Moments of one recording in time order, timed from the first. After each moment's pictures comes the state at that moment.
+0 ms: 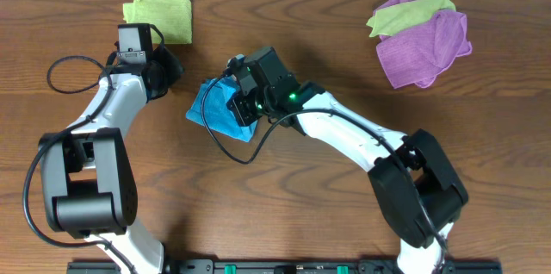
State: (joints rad) left arm 0.07 1.86 1.18 -0.31 0.15 -0.67; right arm 0.70 1.98 1.36 -0.25 -0.37 0.22
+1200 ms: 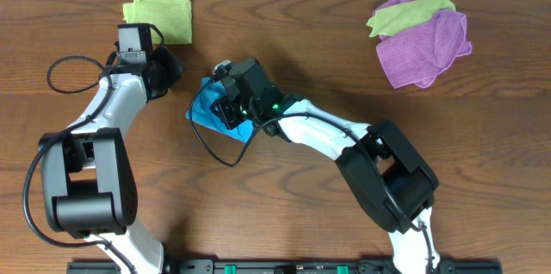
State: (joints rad) left arm 0.07 1.86 1.18 -0.31 0.15 -0.67; right arm 0.76 2.12 1.36 -0.01 -0.32 0.27
